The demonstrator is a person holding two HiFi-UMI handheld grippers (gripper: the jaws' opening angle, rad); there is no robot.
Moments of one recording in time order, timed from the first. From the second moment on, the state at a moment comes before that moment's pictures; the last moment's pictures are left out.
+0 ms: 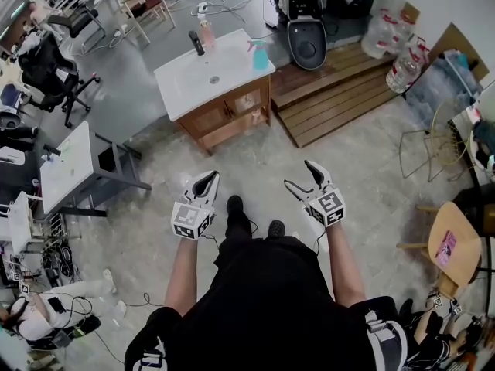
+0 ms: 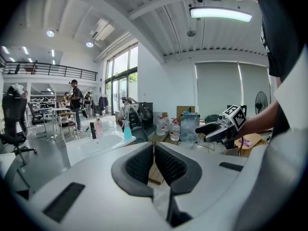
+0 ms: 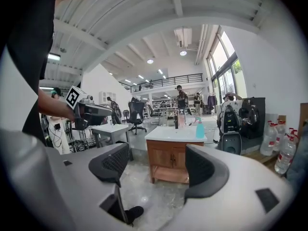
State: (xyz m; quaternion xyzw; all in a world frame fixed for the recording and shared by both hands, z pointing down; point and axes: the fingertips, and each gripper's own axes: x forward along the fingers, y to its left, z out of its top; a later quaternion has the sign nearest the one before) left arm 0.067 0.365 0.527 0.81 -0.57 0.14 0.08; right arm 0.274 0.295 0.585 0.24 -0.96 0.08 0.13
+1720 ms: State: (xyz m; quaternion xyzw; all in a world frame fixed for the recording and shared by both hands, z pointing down) left arm -0.133 0.212 0.538 0.83 -0.54 0.13 0.09; right arm 0.080 0.153 0.584 0.29 -0.94 0.07 0.15
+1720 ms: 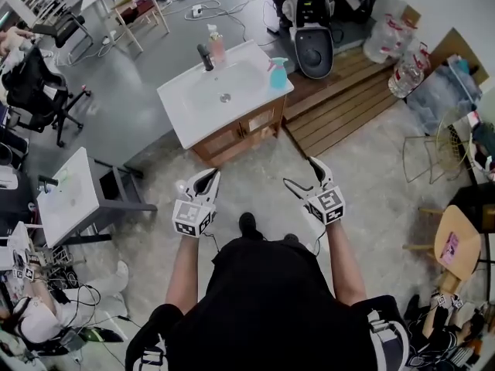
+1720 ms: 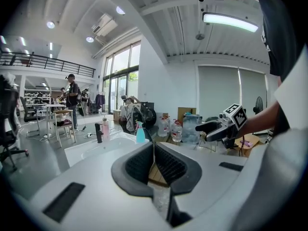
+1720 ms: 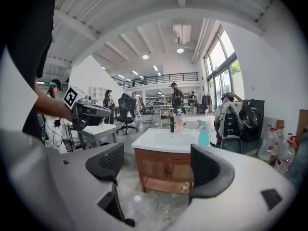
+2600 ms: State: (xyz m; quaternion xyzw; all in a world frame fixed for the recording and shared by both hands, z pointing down) left arm -0.210 0.152 0.550 0.86 -0.49 0.13 0.09; right arm 0.005 0.117 0.591 0.35 -0.92 0.08 0.14
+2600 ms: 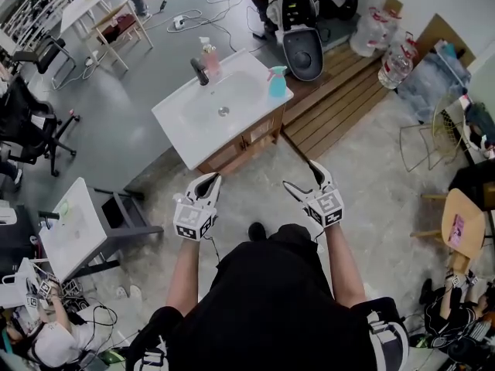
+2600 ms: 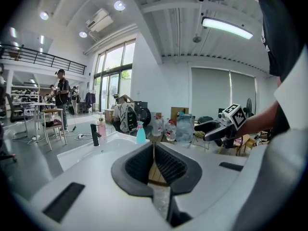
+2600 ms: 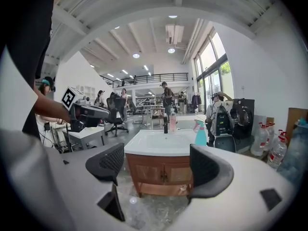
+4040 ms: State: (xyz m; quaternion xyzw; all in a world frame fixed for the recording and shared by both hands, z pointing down) left arm -0.150 -0.053 0.540 0.82 -0.55 0.15 0.10; right arm 0.059 -0.123 0.600 0.28 -0.94 0.08 0.16
